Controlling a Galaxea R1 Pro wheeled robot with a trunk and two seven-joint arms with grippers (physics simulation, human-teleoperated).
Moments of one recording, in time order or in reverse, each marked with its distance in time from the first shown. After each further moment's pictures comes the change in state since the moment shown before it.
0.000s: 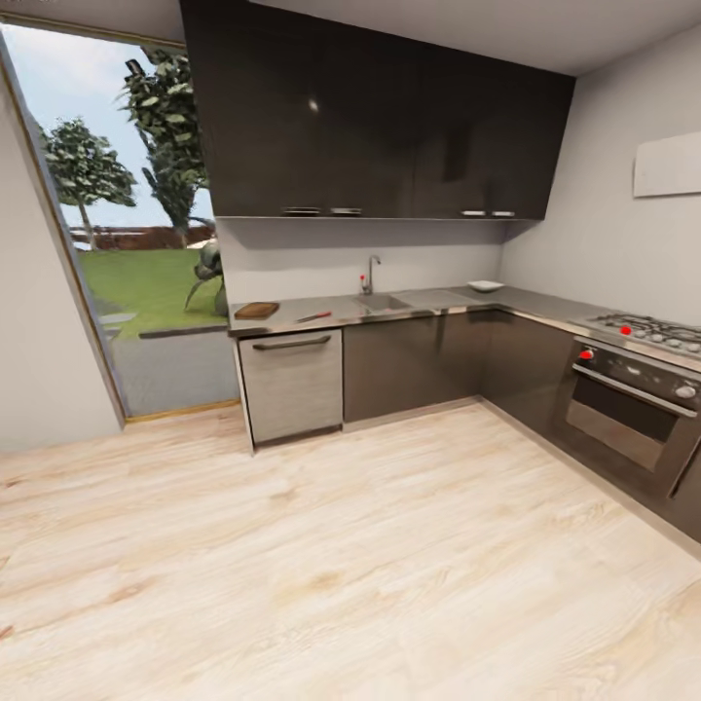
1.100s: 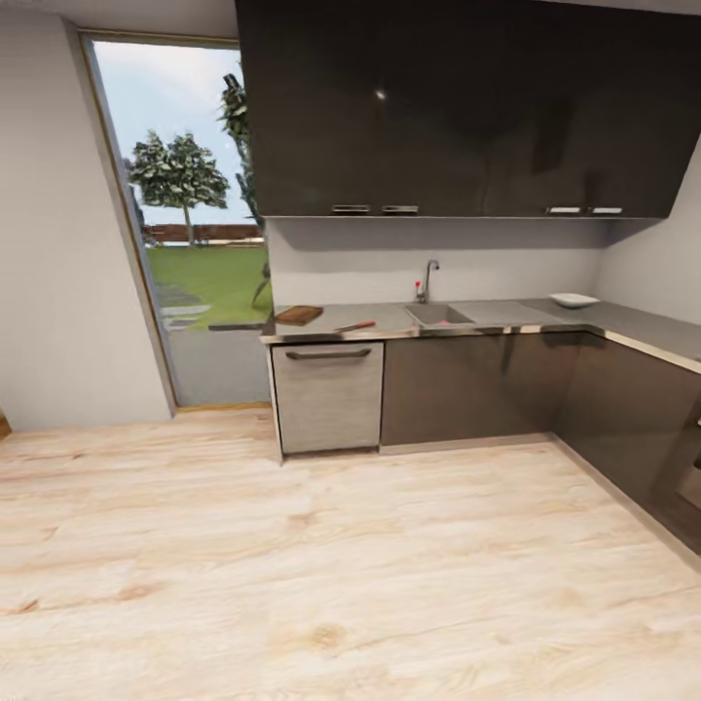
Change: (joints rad) left arm 0.000 0.000 -0.001 0.000 0.000 -0.009 0.000; right arm 0.000 0.000 0.000 0.000 0.000 0.000 0.000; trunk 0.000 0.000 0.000
